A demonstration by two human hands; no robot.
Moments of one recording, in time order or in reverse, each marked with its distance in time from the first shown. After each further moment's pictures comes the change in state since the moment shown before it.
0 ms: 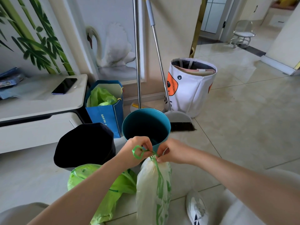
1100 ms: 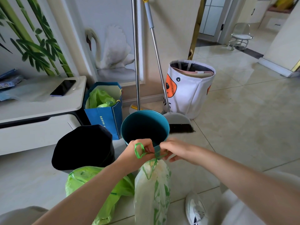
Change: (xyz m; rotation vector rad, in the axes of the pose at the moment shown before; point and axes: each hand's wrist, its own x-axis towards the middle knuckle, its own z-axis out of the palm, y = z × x) left_hand -0.002 0.006 0.007 -0.057 0.058 0.059; right_hand -0.003 -0.006 -0.010 0.425 -0.004 0.279
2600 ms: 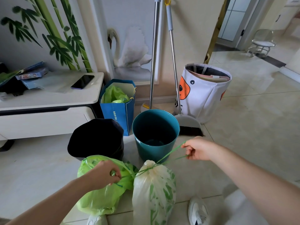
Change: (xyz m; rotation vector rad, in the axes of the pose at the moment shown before) left_hand -0.103 -0.076 -0.040 0.252 -0.253 -0.421; right_hand 0.030 0.032 -0.029 0.413 0.241 0.340
